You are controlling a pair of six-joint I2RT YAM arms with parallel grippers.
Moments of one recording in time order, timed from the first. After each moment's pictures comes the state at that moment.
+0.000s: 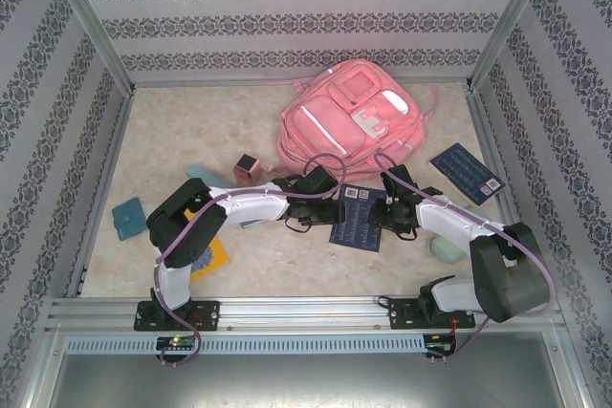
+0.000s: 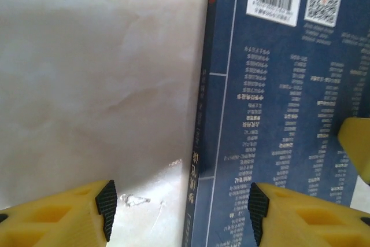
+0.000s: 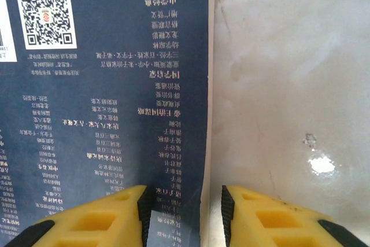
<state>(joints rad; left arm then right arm) -0.86 1.93 1.20 -0.32 0.14 -0.87 0.33 1.35 0.61 -0.51 -0.09 0.63</state>
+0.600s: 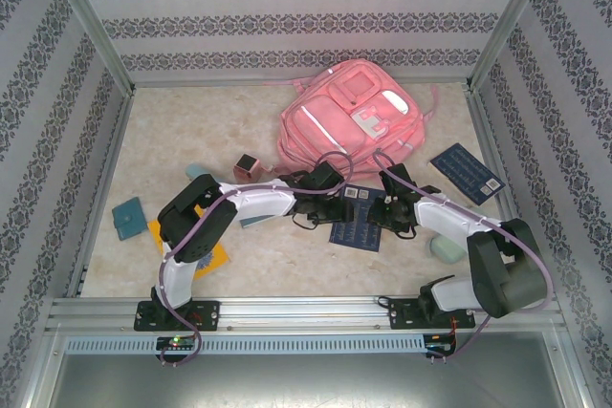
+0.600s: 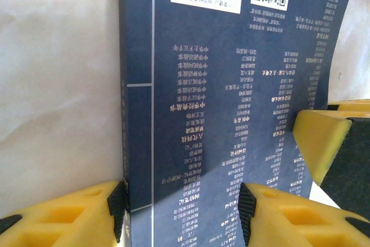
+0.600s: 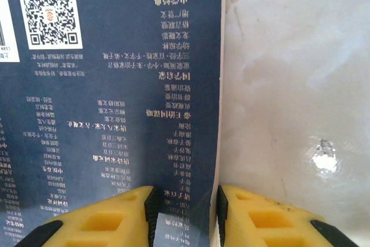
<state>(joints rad) -0.86 1.99 1.27 -0.29 0.29 -0.86 0.33 1.37 0.62 -0.50 -0.10 0.63</state>
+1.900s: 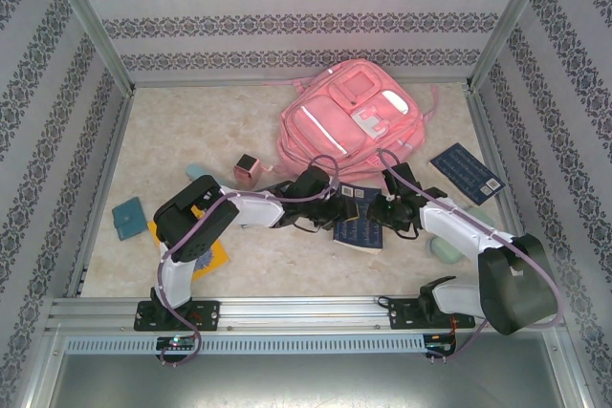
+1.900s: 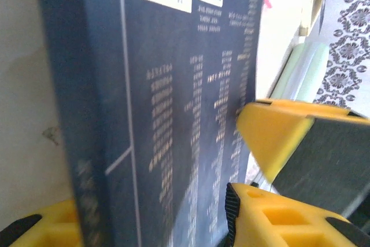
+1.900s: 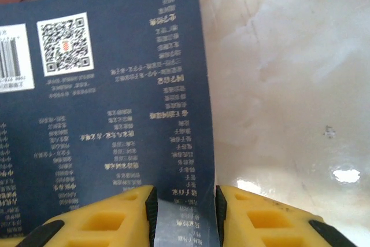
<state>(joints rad) -0.83 1.97 1.04 0.25 0.49 -1.19 0.34 1.28 0.62 -0.52 -0.13 0.68</state>
